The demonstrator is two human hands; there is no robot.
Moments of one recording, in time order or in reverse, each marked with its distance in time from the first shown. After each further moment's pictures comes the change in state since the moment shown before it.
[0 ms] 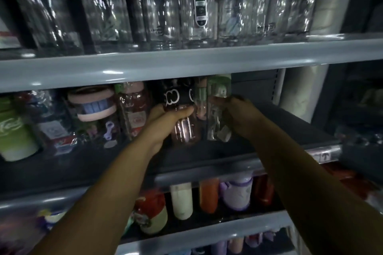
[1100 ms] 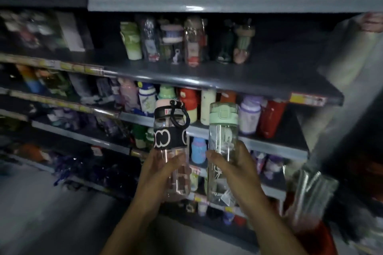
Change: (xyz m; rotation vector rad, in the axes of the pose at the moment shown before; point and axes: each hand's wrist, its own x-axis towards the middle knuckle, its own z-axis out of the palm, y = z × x) left_hand -0.451 -0.089 0.129 -0.256 0.545 -0.093; right_hand -0.381 0.115 -0.079 -0.093 -0.346 0.020
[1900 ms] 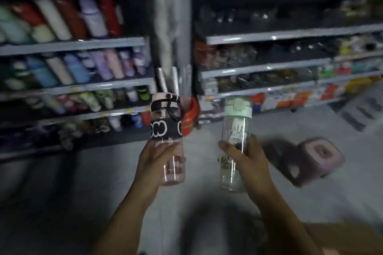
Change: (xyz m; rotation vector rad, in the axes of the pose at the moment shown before) left_hand -0.519 -0.169 0.203 0.035 -0.398 -0.444; right_hand -0.611 0.036 -0.328 -0.075 0.668 0.251
